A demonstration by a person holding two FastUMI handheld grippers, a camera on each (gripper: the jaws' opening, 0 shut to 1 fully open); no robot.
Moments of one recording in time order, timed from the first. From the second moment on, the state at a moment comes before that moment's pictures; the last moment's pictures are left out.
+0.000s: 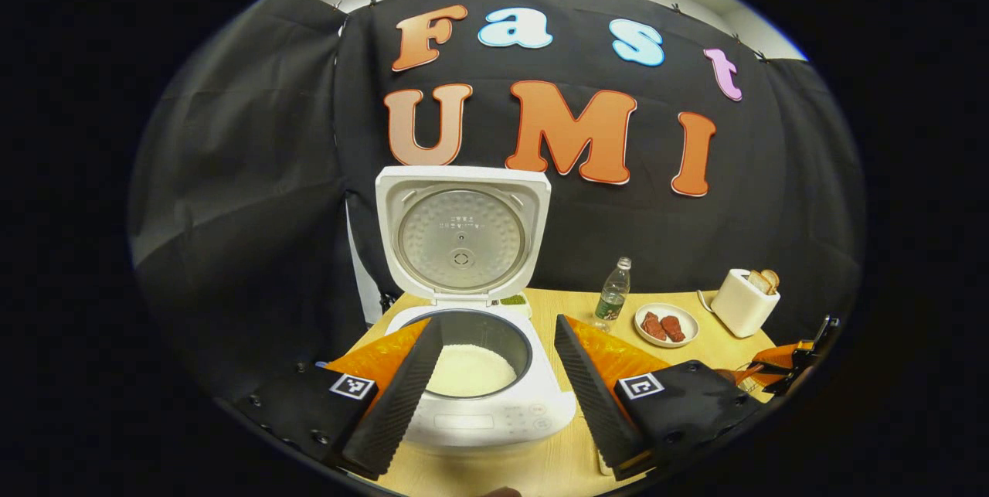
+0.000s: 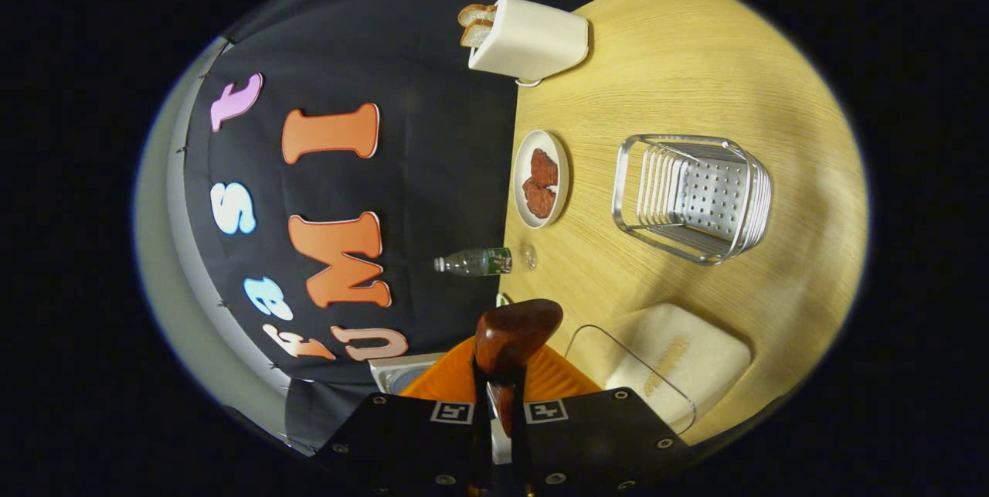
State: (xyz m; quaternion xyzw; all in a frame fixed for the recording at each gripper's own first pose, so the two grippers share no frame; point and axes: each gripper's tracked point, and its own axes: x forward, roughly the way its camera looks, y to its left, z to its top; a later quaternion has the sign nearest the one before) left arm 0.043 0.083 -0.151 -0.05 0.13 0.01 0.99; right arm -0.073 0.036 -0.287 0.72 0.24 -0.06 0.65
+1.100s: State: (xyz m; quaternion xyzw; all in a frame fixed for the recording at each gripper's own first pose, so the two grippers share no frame) left arm -0.033 0.209 -0.135 -0.05 0.07 0.15 0.99; right arm 0.111 0.289 -0.158 0.59 0.30 0.16 0.73
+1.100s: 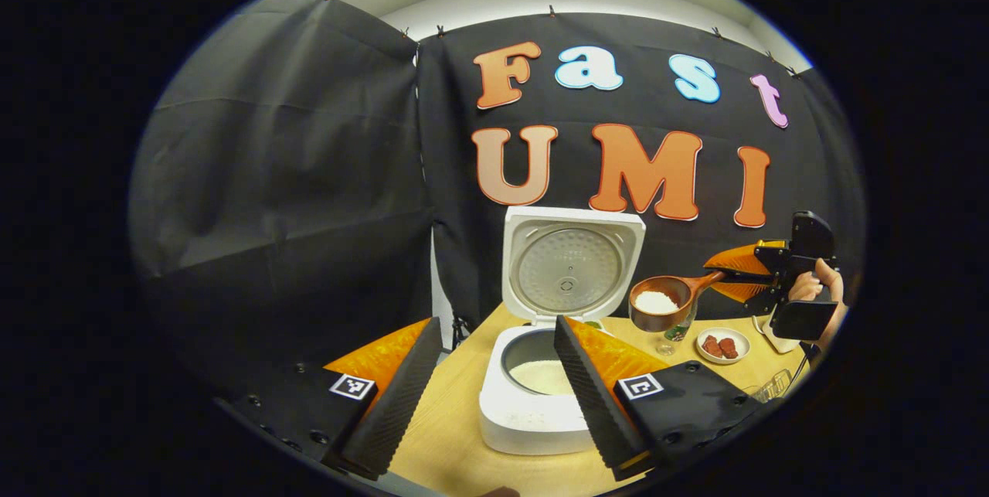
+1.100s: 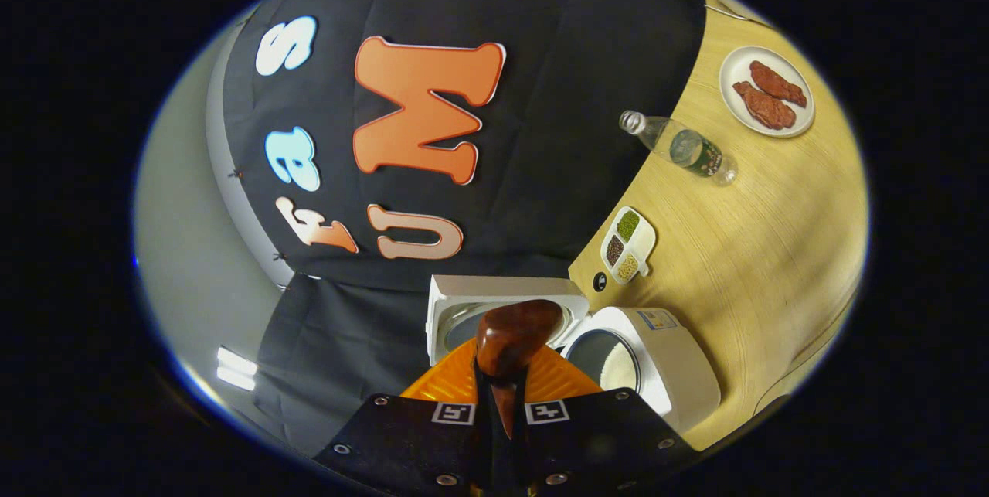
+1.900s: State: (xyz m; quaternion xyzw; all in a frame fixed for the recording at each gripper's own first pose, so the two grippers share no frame) left arm -0.059 0.272 -0.161 -0.07 0.10 0.20 0.97; right arm 0.148 0.394 -0.162 0.25 0.26 0.21 0.91
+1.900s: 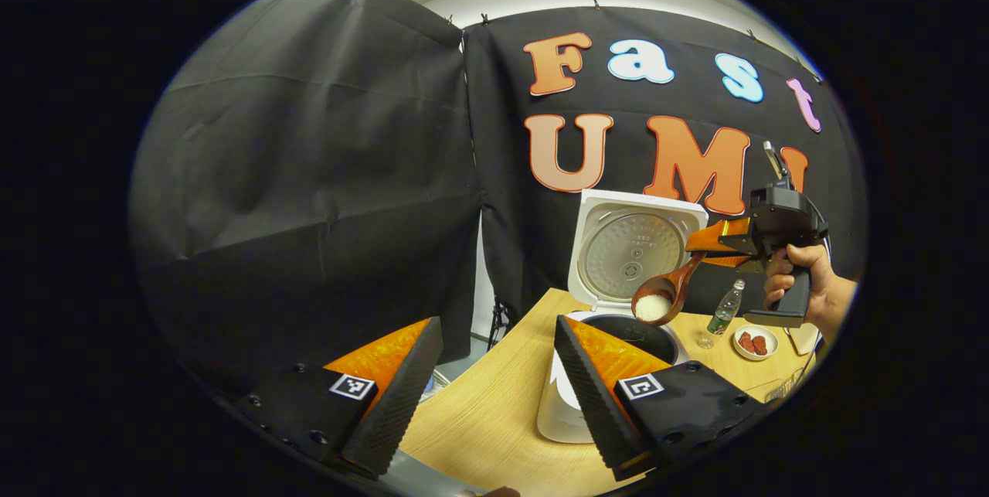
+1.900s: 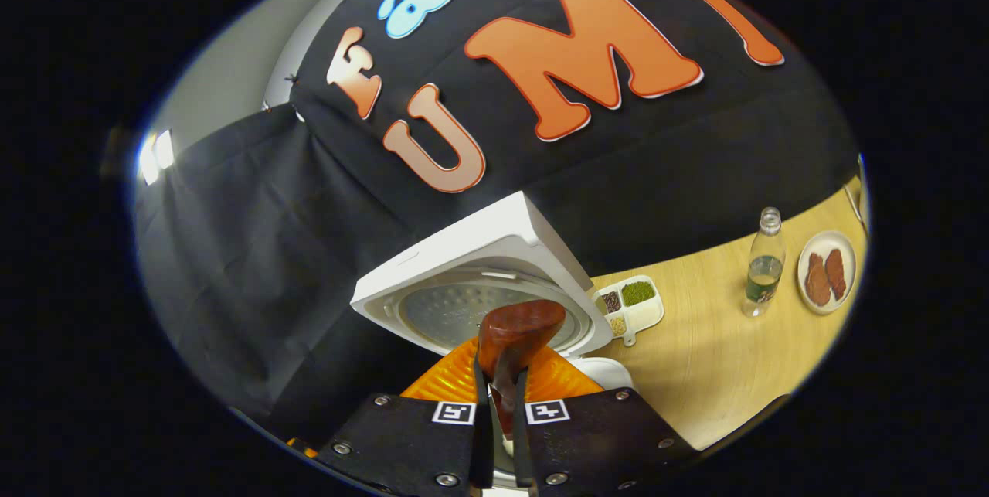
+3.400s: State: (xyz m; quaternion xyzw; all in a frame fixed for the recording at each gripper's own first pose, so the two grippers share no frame) left arm -0.042 0.240 -0.163 -0.06 0.12 0.19 0.97; right arm 0.103 0.389 -0.109 0.03 0.12 0.33 0.94
